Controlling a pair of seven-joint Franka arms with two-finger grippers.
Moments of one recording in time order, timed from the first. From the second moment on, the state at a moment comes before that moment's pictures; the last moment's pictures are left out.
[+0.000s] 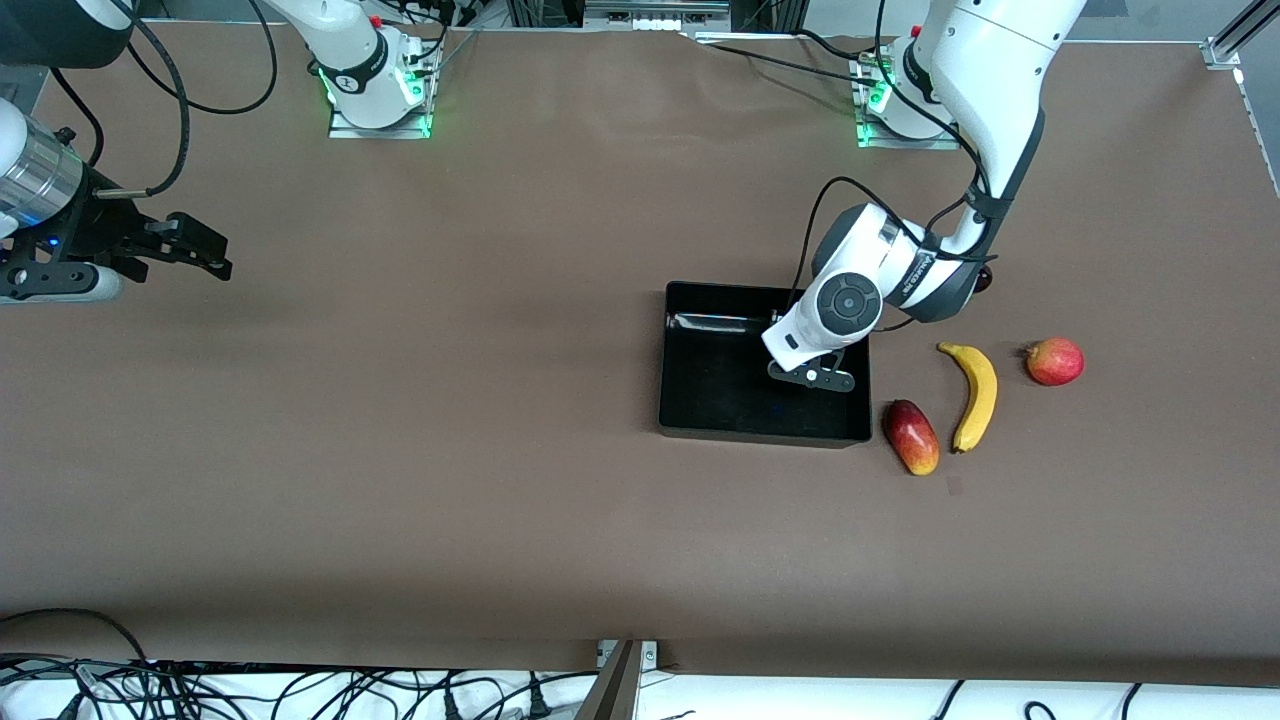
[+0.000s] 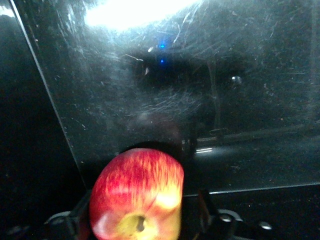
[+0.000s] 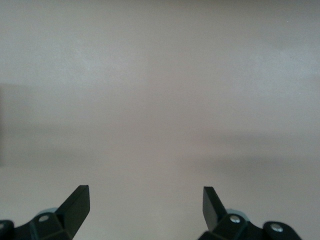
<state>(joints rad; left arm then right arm) -0.30 0.53 -0.16 -1.91 0.05 2.15 -0.30 0.10 0.05 -0.04 -1.62 0.02 1.66 0.03</state>
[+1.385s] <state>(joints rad) 0.12 0.63 -0.13 -1.66 0.22 2.08 0.29 0.10 0.06 -0.04 -1.61 0.02 1.66 0.03</state>
